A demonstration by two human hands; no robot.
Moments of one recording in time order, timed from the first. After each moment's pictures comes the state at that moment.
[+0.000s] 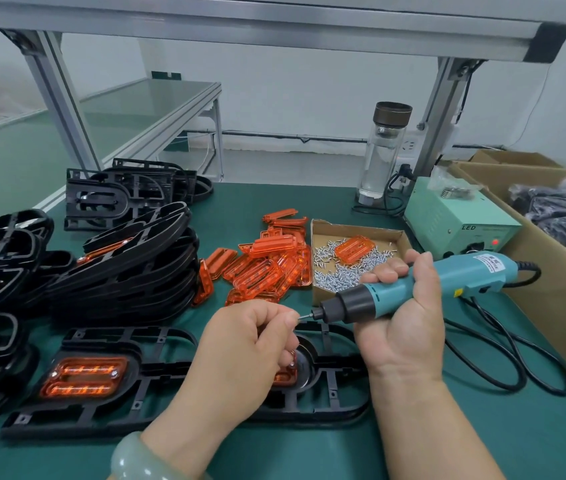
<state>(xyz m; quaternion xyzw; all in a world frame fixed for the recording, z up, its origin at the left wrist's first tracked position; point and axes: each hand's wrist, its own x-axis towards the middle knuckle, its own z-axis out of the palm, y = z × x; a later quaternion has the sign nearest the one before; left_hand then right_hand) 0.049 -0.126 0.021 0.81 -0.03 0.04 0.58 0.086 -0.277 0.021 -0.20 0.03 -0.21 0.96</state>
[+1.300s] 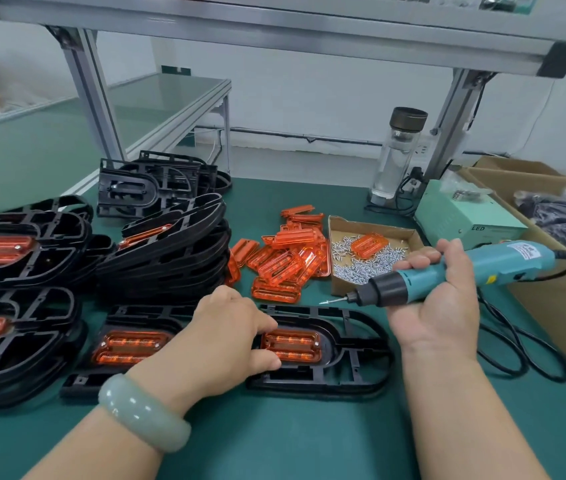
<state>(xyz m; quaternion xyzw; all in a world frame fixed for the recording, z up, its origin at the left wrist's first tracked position) 0.055 -0.063 0.023 0.97 -0.15 -0.08 0.18 0.078 -0.281 0.037 -0.22 0.08 -0.23 0.94</state>
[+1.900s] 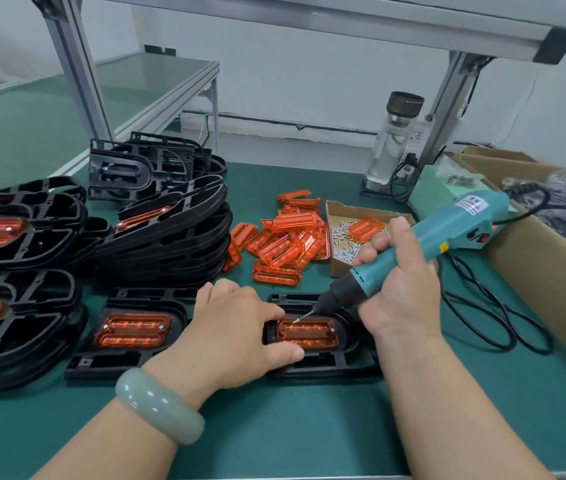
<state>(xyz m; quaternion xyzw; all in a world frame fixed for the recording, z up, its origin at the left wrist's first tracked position) 0.050 -0.067 0.006 0.97 -0.17 -0.05 0.14 0.071 -0.244 0.030 -0.37 0.05 -0.21 0.90</state>
